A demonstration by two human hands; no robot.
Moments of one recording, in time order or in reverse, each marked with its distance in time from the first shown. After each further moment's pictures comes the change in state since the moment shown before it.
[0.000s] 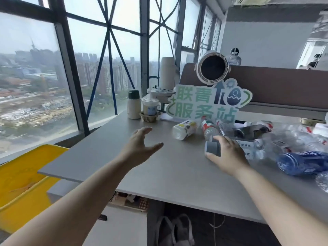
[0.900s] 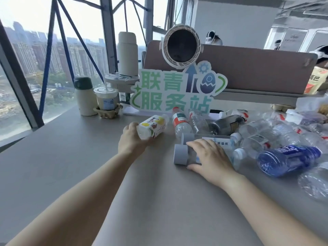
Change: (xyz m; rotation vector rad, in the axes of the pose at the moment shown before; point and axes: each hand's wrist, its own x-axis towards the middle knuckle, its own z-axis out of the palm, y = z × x) left_hand 0.129 0.002 0.145 -0.004 0.024 -0.141; right_hand 0.040 0.062 0.025 -0.192 -0.077 -0.188
